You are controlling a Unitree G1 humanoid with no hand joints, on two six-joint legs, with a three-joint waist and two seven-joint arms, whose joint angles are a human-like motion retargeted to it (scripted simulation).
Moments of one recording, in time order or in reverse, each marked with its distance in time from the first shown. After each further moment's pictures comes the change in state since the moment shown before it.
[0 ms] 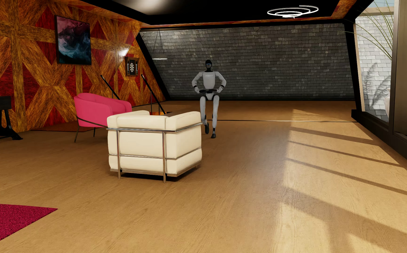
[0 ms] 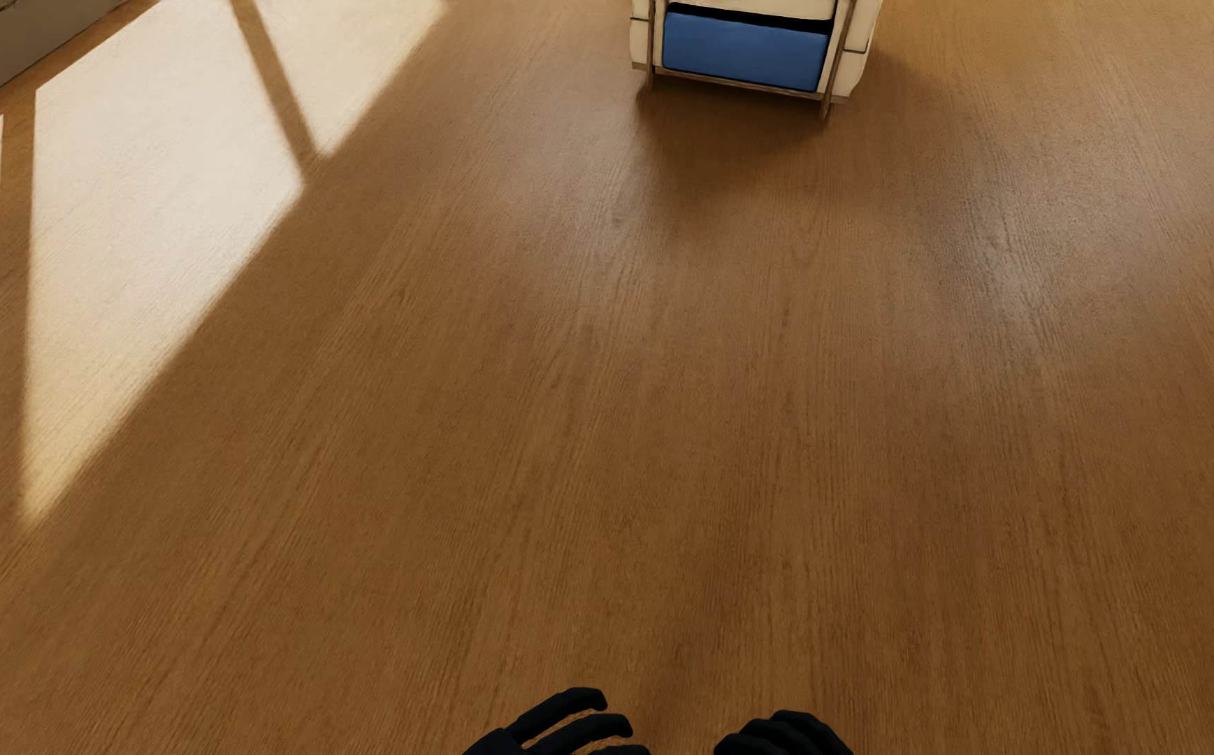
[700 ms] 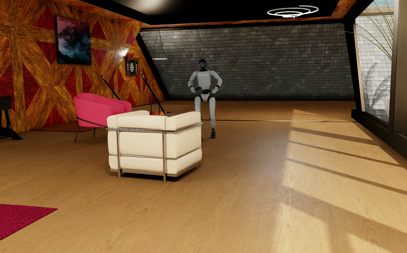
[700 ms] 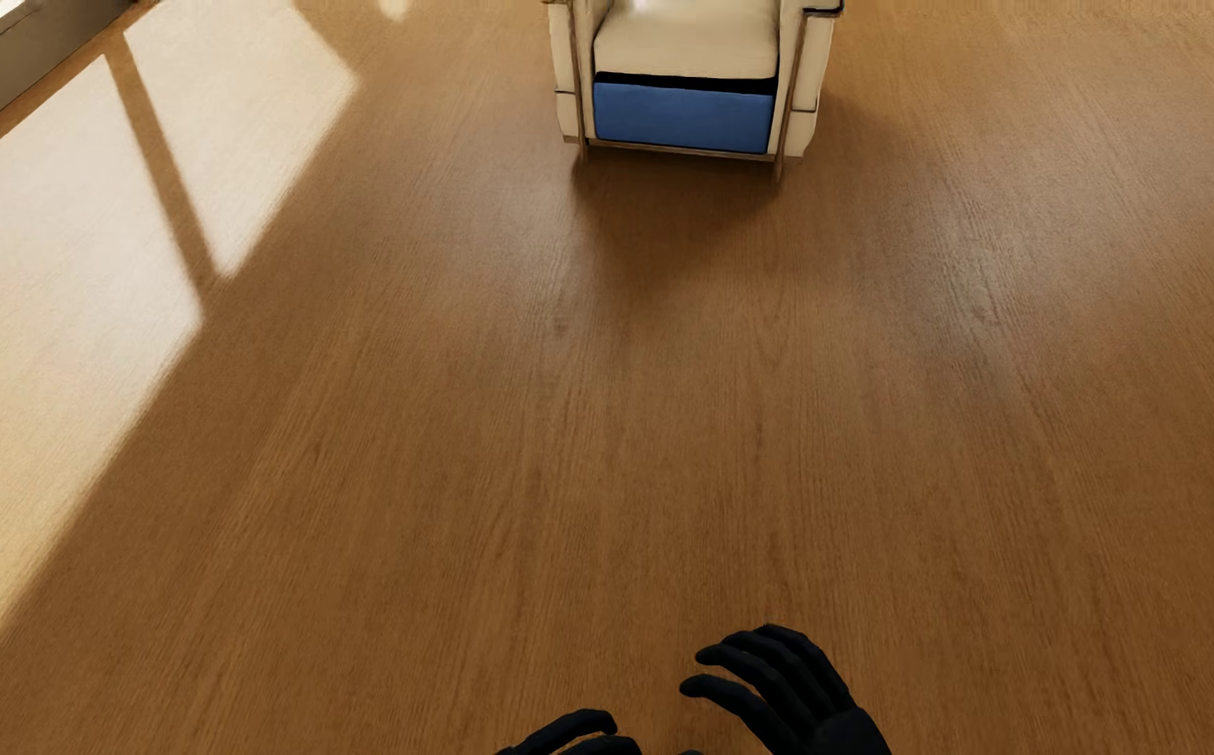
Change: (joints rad) body 0.491 -0.319 -0.079 0.096 0.096 0.088 -0.037 0.007 -0.019 0.144 -0.676 -0.081 0.061 -0.018 -0.288 0.011 0.144 -0.078 -0.242 -0.180 -0.233 0.059 -0.168 -0.100 -0.093 0.040 -0.059 0.059 -0.004
